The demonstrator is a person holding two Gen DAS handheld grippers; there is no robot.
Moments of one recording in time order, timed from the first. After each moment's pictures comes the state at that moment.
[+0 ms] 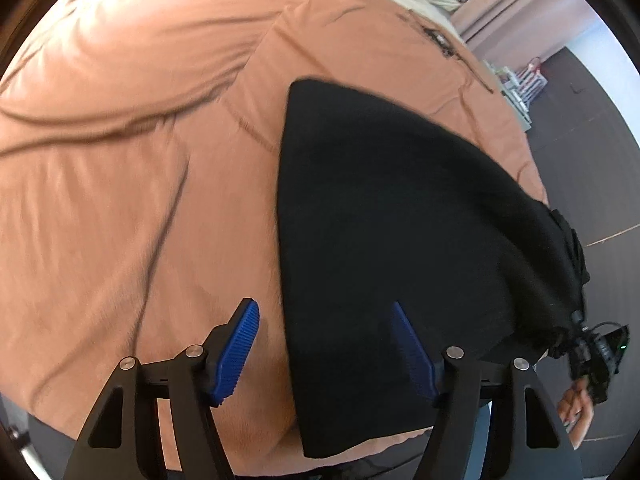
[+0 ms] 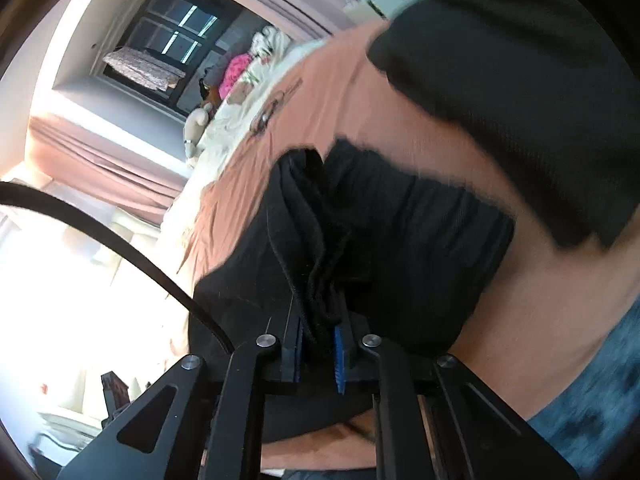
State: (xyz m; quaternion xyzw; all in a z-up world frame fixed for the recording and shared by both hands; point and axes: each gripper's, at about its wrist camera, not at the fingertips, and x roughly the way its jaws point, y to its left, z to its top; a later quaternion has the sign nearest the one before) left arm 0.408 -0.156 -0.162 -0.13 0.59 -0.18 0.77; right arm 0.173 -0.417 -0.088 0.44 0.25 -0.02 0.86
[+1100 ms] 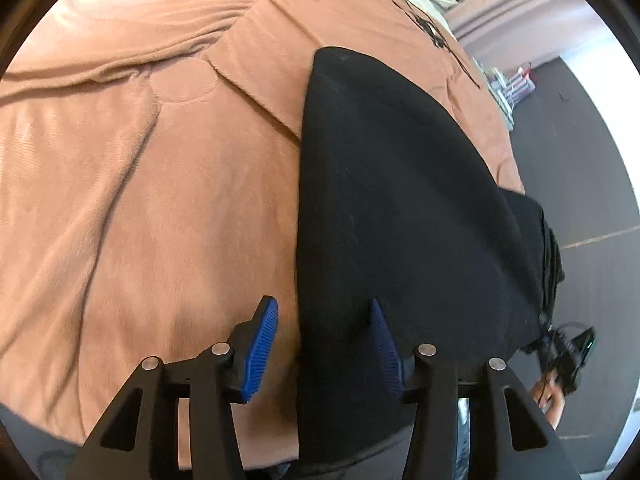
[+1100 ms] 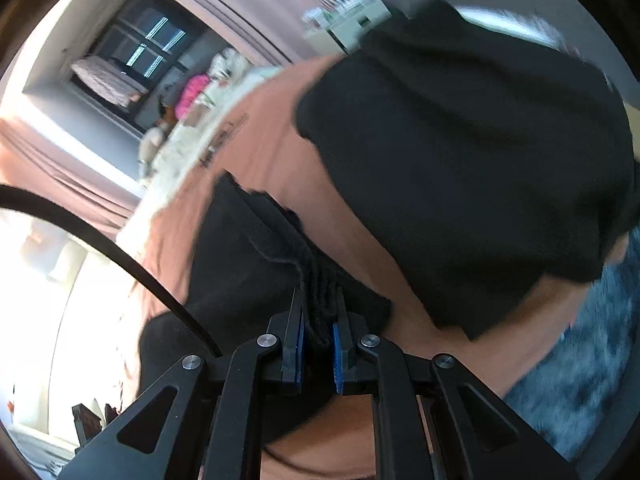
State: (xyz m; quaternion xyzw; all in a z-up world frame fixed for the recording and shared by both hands) left arm 0.404 -0.147 -0.176 -0.19 0.60 -0.23 0.74; right arm 0.146 -0.427 -0.087 0.42 0.27 -0.10 0.86
